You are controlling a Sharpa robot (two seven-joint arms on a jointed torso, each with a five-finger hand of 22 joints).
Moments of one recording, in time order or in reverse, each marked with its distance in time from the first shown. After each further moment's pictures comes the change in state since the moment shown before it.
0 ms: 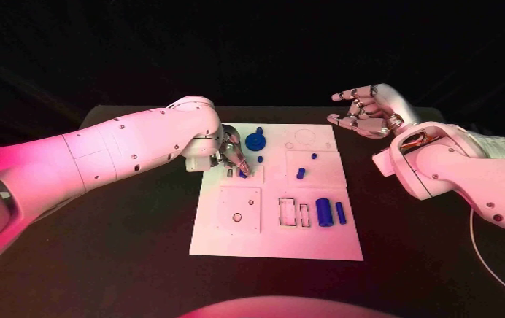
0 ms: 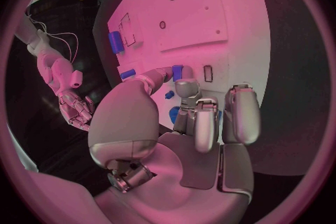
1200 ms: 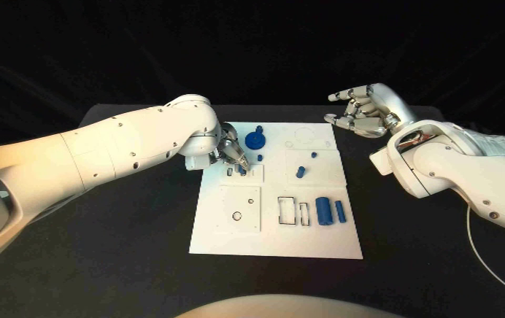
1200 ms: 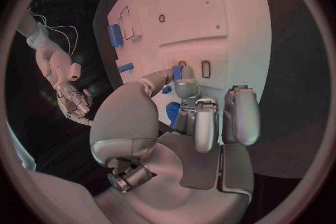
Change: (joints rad) left arm -0.001 -0.002 -0.002 -0.014 0.015 -0.045 -0.005; left_hand -0.041 0.041 0.027 -0.037 -0.078 0.000 0.000 0.005 0.011 0.004 -0.004 0.005 0.002 0.000 -0.007 0.000 0.000 0.000 0.011 -0.004 0.005 0.000; right arm 0.000 0.010 0.000 -0.006 -0.001 0.021 -0.002; right_hand 0.000 0.000 0.006 -0.006 0.033 0.003 -0.003 0.000 0.000 -0.004 -0.004 0.000 -0.005 0.000 0.000 -0.004 0.001 0.000 0.000 0.000 -0.004 -0.002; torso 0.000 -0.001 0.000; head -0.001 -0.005
